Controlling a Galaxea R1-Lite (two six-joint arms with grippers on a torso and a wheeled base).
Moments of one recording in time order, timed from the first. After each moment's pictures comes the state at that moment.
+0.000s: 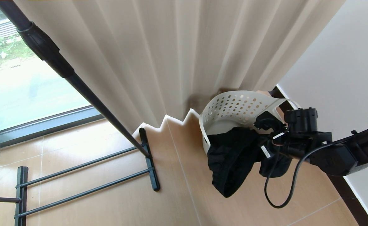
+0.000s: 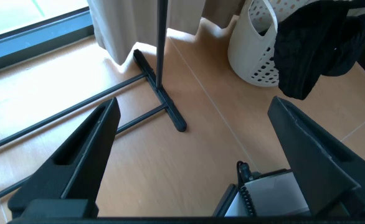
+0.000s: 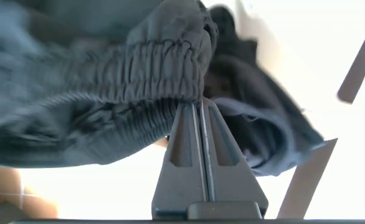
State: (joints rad) left arm 0.00 0.00 -0.02 0.05 -0.24 0.03; right arm 0.23 1.95 -0.87 -0.53 -0.11 -0.39
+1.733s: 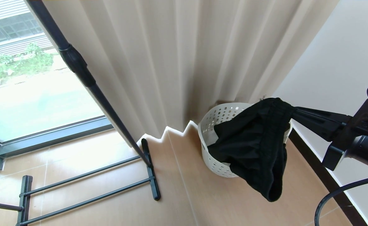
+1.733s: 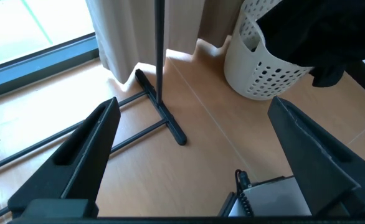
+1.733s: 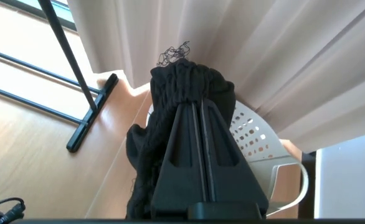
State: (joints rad) left arm -0.01 0.00 -0.02 0.05 -0.25 0.03; right arm 0.58 1.21 -0.62 -0.53 -0.06 -0.38
